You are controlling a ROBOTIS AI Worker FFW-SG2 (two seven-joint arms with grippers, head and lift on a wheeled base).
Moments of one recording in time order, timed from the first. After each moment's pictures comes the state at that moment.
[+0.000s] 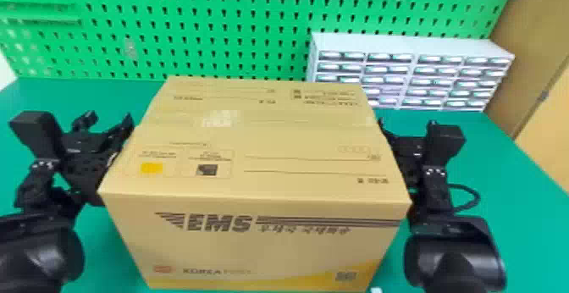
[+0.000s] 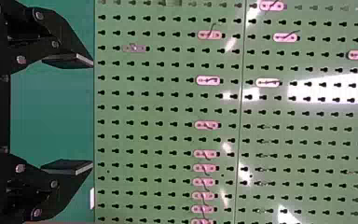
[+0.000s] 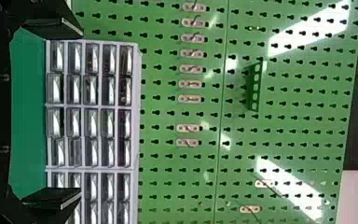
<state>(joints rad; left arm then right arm) -0.22 0.10 0.25 -1.33 0.09 -0.07 -0.37 -0.25 0.00 -0.11 -1.23 0.05 -0.29 -0.02</state>
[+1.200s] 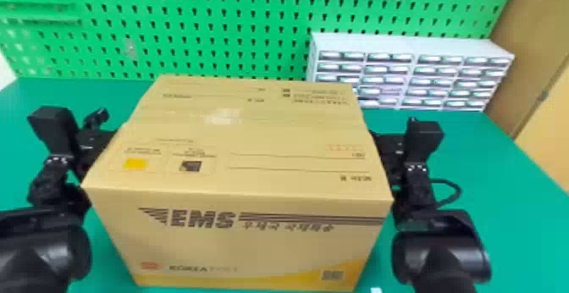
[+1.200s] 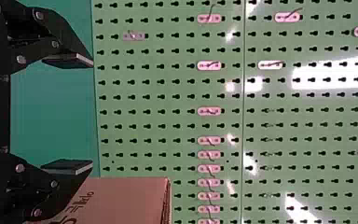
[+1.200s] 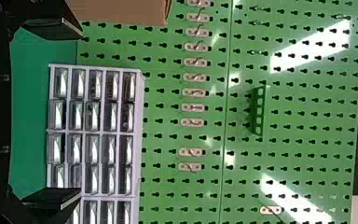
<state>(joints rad) -0.21 0.10 0.18 -1.36 0.06 -0.05 -0.34 -0.27 0.00 -0.01 -1.21 0.03 -0.28 -0.02</state>
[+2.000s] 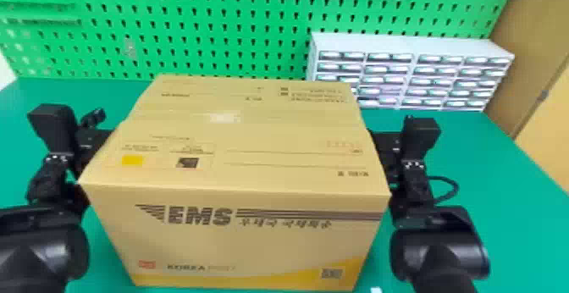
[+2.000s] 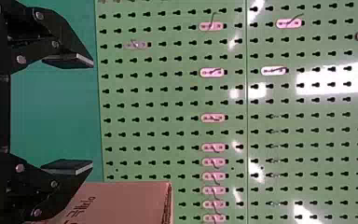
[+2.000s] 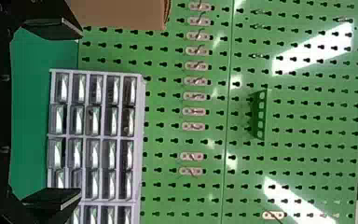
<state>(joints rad) -0.21 0.09 0.17 -1.40 0.04 0.00 -0.31 -0.27 0.00 0.02 -1.24 0.03 -0.24 -0.02</state>
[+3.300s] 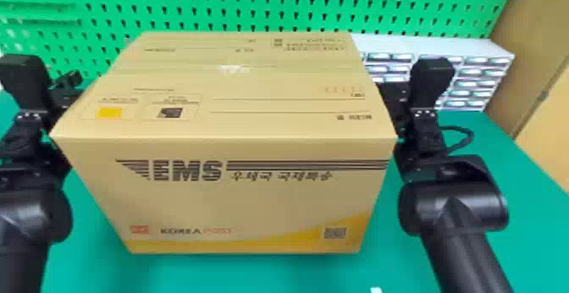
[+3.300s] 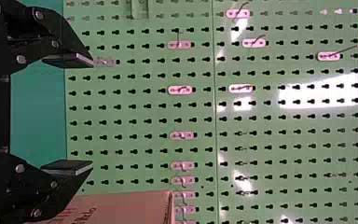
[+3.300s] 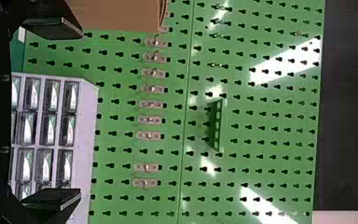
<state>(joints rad) -0.26 0.10 0.22 -1.58 0.03 0.18 -0.27 -0.34 -0.04 0.05 -1.46 0.01 -0.02 -0.02</state>
